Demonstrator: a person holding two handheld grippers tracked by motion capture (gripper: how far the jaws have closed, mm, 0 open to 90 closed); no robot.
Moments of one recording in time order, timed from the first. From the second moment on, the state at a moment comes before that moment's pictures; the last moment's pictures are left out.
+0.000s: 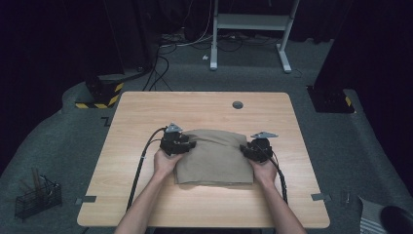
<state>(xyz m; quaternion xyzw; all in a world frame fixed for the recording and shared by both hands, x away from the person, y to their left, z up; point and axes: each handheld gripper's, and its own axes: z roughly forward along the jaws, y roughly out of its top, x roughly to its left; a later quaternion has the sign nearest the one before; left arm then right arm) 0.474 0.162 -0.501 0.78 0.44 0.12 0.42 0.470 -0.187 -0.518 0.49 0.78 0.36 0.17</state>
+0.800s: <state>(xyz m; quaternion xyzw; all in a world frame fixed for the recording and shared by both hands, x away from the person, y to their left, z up) 0.425 0.151 -0.511 0.80 0.44 0.16 0.39 0.414 -0.170 -0.516 0.43 0.79 0.39 0.16</state>
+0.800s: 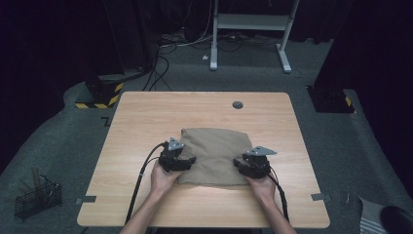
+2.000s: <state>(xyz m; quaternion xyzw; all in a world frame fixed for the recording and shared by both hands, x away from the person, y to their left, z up) 0.388 0.224 -0.484 0.74 0.48 0.19 0.43 0.389 -0.245 -0.498 0.48 0.74 0.41 0.22</state>
